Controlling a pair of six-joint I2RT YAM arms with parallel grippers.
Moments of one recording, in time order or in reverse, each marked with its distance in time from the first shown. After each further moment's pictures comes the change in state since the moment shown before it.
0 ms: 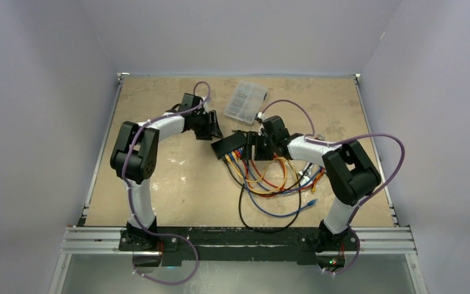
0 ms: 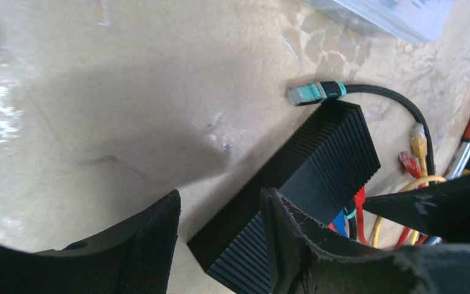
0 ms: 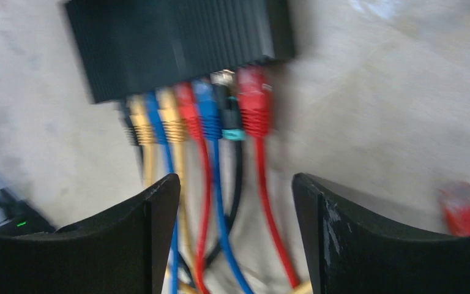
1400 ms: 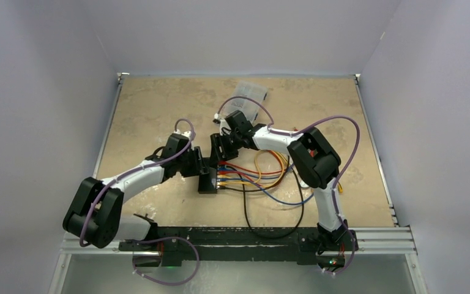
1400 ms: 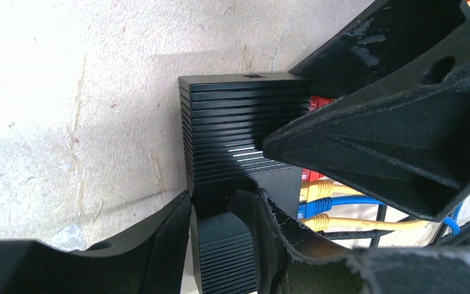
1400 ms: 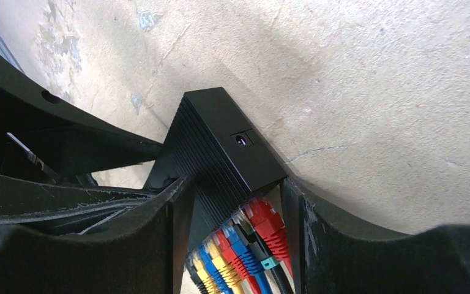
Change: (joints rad) left arm -0.119 -0.646 -0.701 0.111 -0.175 -0.167; right arm 0.182 0.369 0.444 -0.111 -0.264 -0.084
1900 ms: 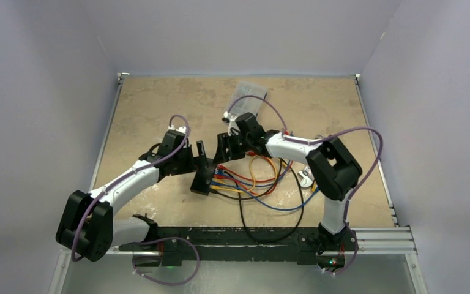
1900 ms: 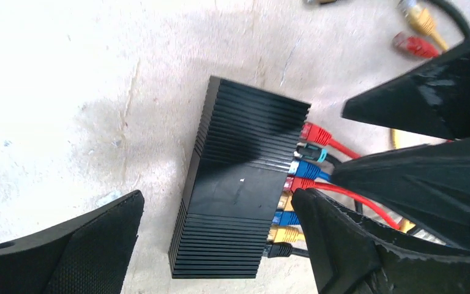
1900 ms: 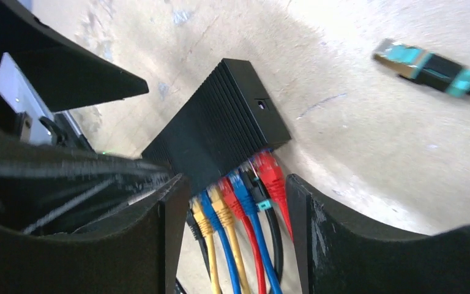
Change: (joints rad) left arm -0.006 -0.108 0.060 -0.180 -0.127 0.015; right arm 0.005 -0.183 -0.193 0.117 0.070 0.029
